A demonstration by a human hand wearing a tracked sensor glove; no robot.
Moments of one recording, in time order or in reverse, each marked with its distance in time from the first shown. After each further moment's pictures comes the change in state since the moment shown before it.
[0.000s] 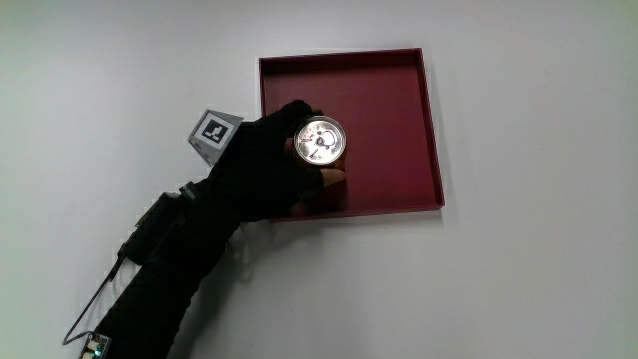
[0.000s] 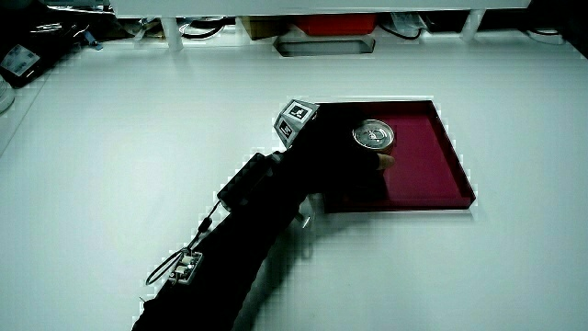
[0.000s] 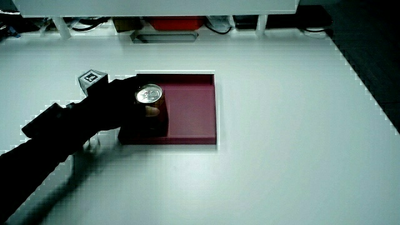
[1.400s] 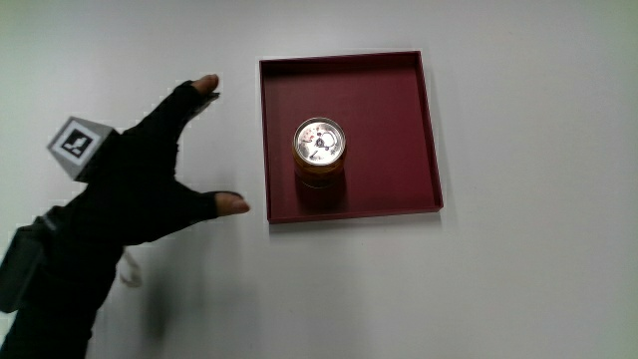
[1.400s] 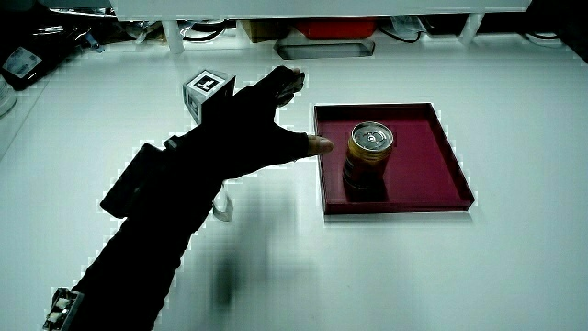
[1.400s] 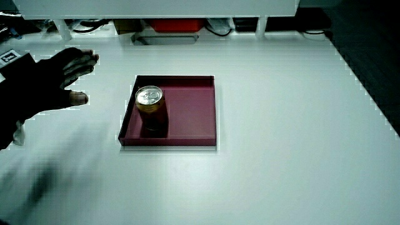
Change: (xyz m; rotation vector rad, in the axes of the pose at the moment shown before) arm 0.029 -0.083 0.088 -0.043 -0.147 -0.087
